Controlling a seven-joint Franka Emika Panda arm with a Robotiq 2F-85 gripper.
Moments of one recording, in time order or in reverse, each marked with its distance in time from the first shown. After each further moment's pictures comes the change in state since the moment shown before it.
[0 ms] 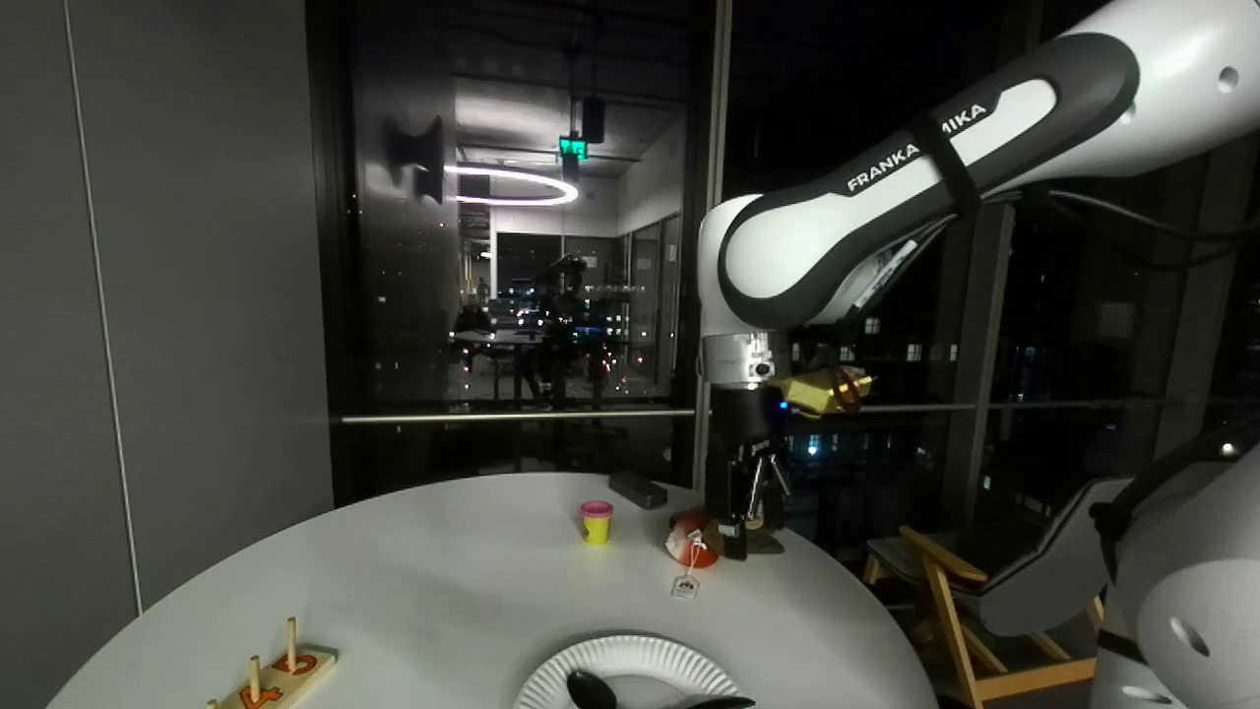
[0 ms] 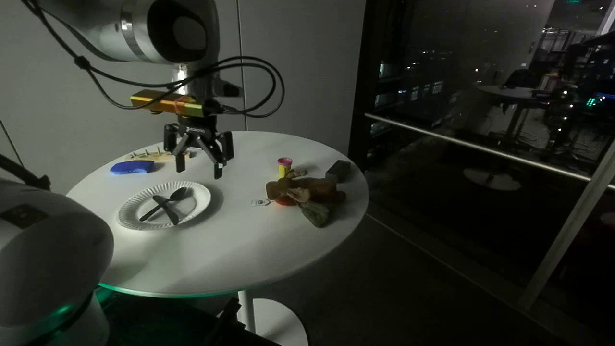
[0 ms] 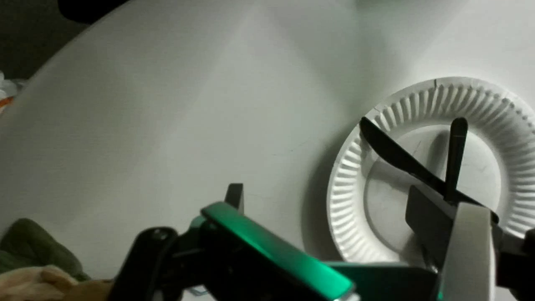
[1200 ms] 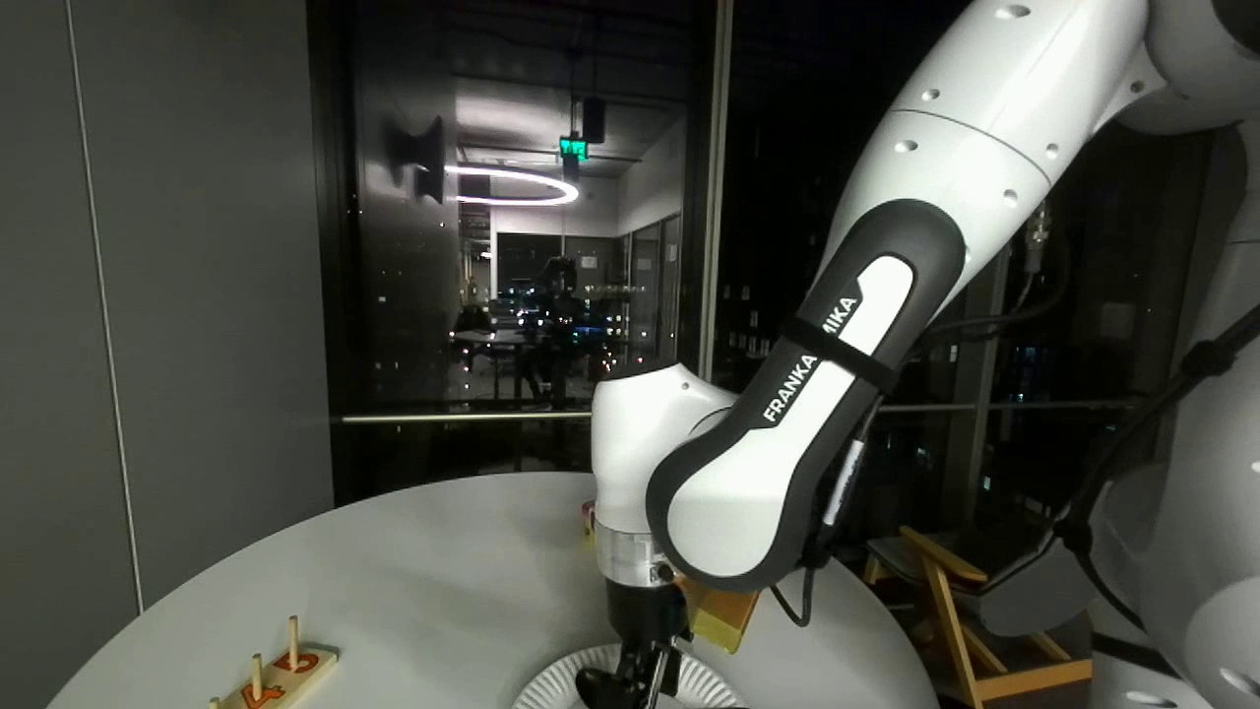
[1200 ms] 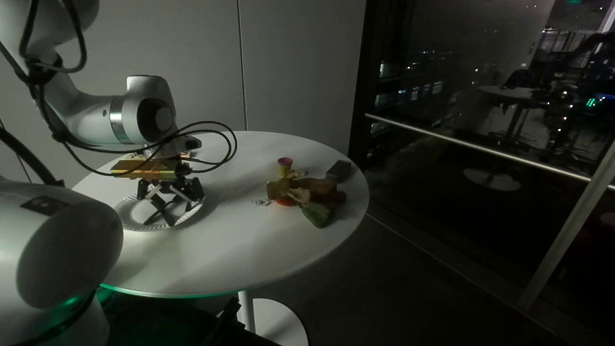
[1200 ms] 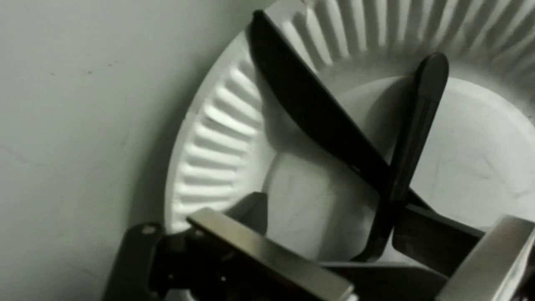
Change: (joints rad) arm 0.151 0.455 0.207 -0.069 -0.047 0.603 0.190
